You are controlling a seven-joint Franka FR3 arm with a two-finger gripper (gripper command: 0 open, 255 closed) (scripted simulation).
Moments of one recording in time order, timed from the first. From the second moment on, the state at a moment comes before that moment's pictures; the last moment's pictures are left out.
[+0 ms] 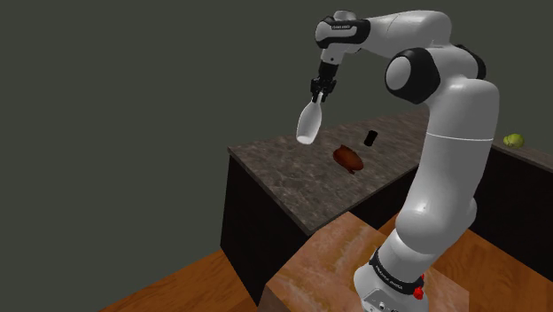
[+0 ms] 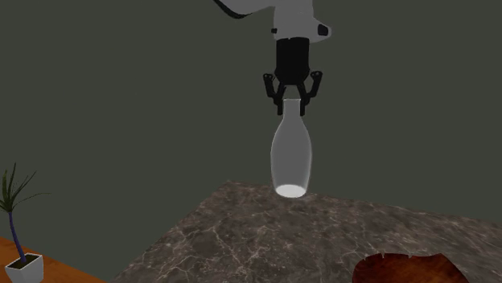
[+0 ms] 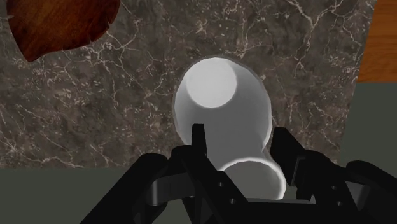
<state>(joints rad) -0.25 0.34 -0.36 -1.39 0.10 1.71 -0.37</state>
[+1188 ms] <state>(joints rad) -0.55 0.41 -0.47 -1.10 0.17 1.49 -0.73</state>
